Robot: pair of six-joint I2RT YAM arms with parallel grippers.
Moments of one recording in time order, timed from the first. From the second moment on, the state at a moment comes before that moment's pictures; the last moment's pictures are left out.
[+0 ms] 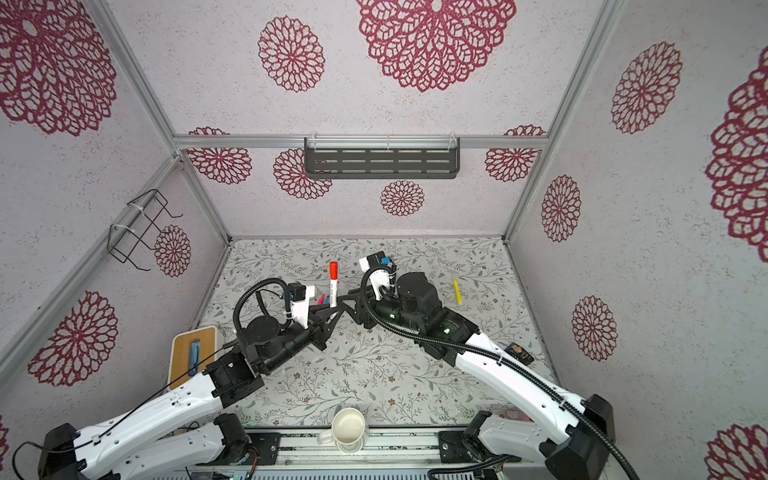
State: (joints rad) left arm -0.88 0.94 0.67 0.17 -0.13 -0.37; right arm 0.84 1.16 1.08 -0.13 -0.29 0.47
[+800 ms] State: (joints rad) left arm -0.93 1.01 0.67 0.22 -0.15 -0.37; right arm 0.83 1.19 1.08 -0.07 -0.31 0.48
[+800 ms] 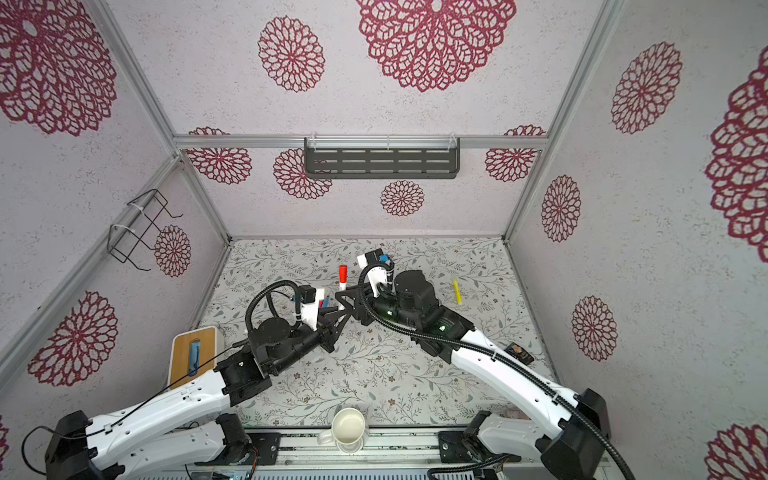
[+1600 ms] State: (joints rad) left arm -0.94 1.02 0.67 0.23 -0.15 -0.37; right arm 0.82 1.19 1.04 -0.04 -0.31 0.49
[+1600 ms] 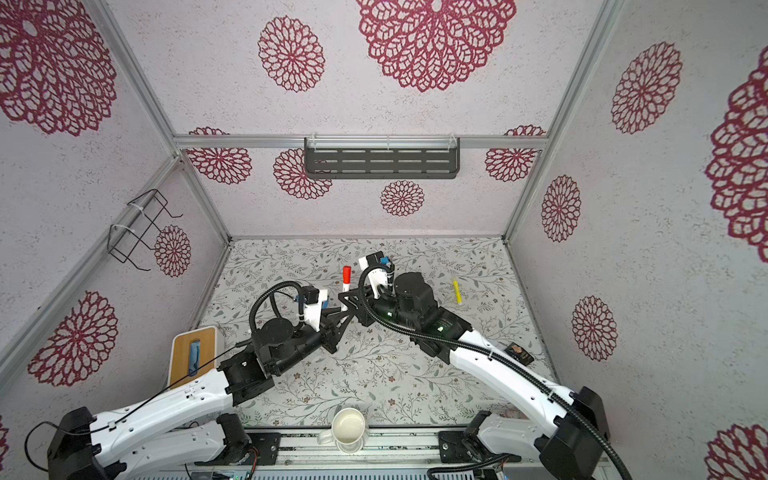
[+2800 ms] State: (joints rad) left arm -0.95 1.00 0.67 0.20 -0.23 -0.37; right arm 0.70 1.10 1.02 -0.18 -0.20 0.48
